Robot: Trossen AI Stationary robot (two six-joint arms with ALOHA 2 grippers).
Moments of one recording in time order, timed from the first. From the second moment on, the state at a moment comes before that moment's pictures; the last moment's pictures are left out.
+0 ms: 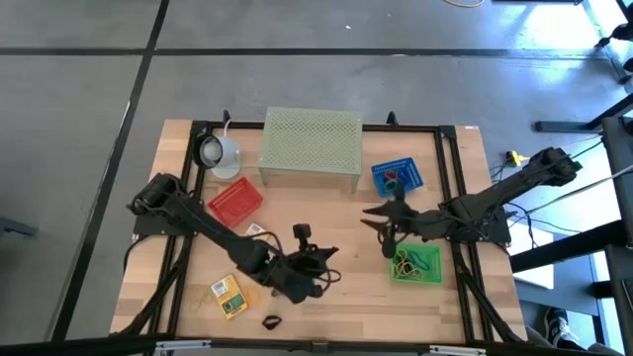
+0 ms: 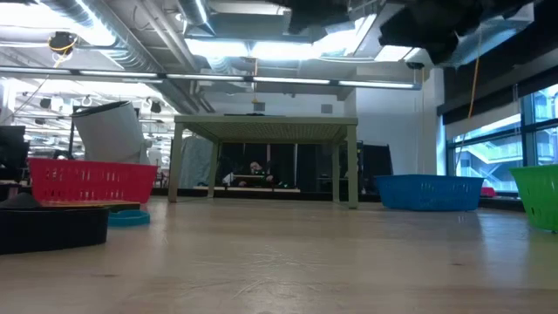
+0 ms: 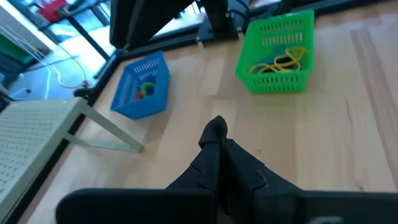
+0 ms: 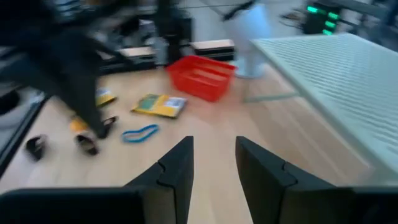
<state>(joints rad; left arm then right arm) -0.52 1.85 1.42 -0.30 -0.85 -0.19 0.47 1.10 0.62 0.08 0.64 0.28</state>
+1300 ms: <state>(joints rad) -0.45 1.61 0.67 1.16 -0.45 0.23 0.45 1.37 0.62 0.58 0.30 0.30</state>
